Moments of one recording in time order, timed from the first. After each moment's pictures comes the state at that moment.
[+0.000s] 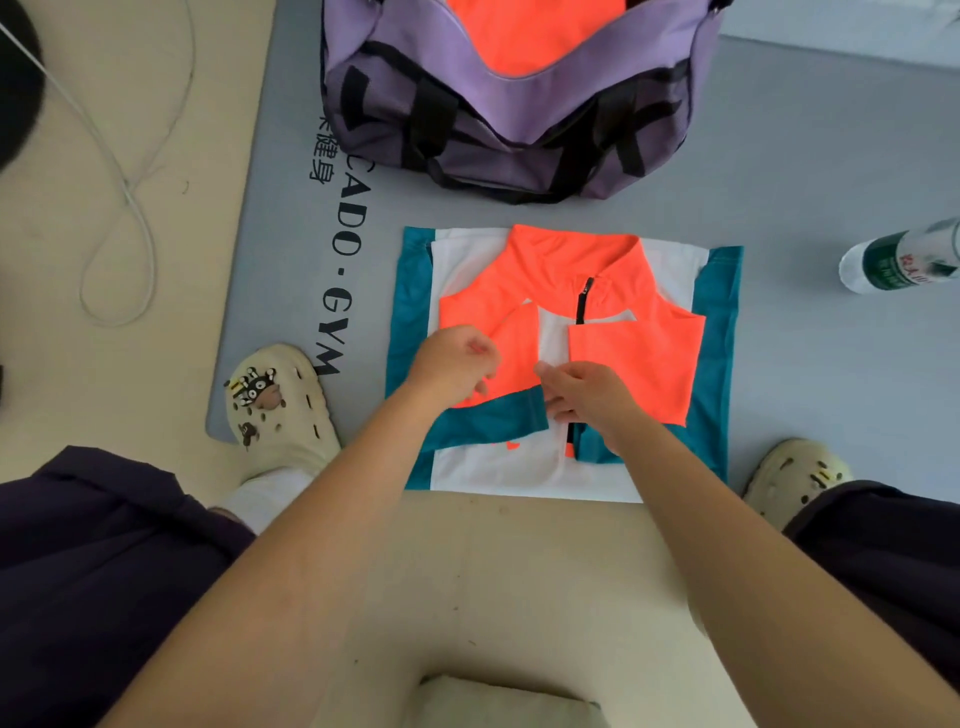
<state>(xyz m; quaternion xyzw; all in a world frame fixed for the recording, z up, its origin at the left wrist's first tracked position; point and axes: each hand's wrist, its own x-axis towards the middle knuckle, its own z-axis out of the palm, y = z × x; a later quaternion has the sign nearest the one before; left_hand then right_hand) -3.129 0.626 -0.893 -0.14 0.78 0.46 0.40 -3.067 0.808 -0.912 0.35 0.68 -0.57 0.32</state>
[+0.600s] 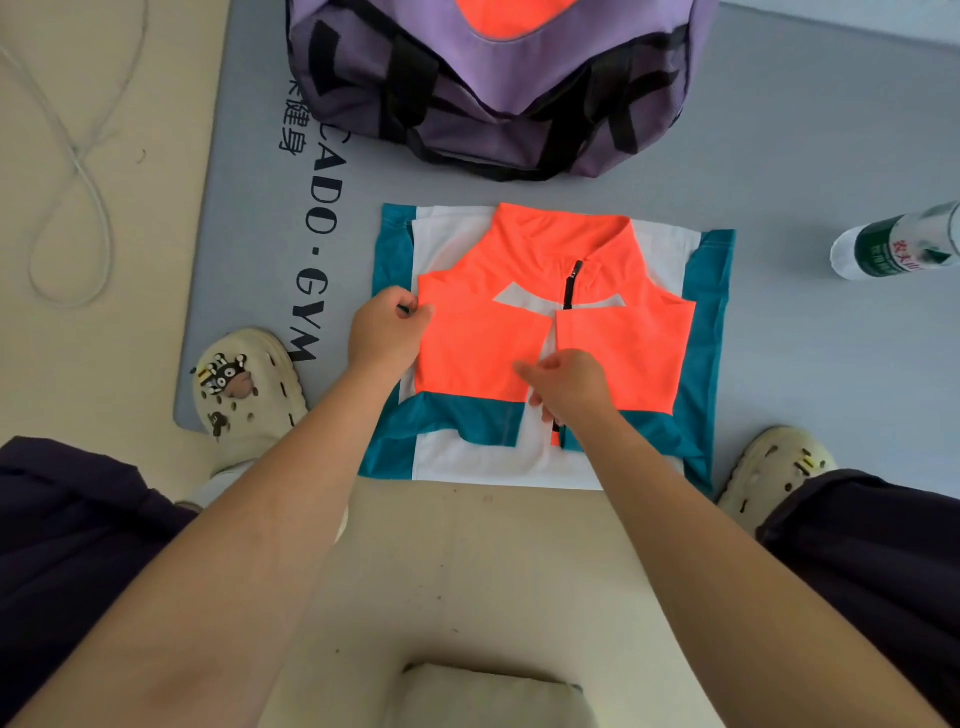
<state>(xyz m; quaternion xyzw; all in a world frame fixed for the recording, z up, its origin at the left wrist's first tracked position) -3.148 0.592 -0.938 -0.14 0.89 0.37 0.22 -3.070 0.792 -0.910 0.36 0.78 -0.41 0.32</state>
